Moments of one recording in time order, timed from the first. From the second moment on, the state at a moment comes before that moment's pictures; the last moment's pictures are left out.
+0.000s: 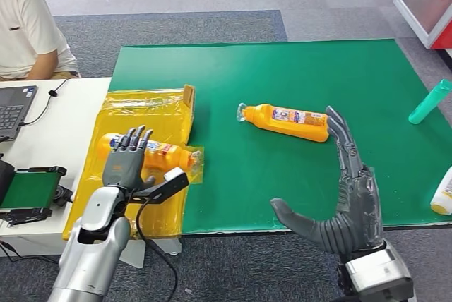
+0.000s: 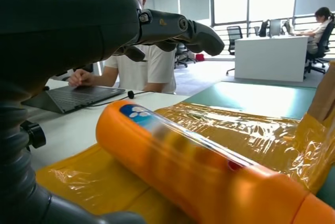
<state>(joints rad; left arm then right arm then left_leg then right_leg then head) -0.21 -0.16 -0.11 -1.31 -1.55 0.05 0.00 0.16 0.23 0.22 -2.24 0.45 0.10 -0.25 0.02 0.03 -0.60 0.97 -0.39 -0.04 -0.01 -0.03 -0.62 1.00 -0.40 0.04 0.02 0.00</state>
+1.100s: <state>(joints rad) -0.04 -0.26 0.04 -1.65 -0.28 -0.29 -0.05 0.13 0.23 0.21 -2.08 0.46 0.20 -0.08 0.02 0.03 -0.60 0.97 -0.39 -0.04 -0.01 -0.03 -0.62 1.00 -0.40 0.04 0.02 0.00</state>
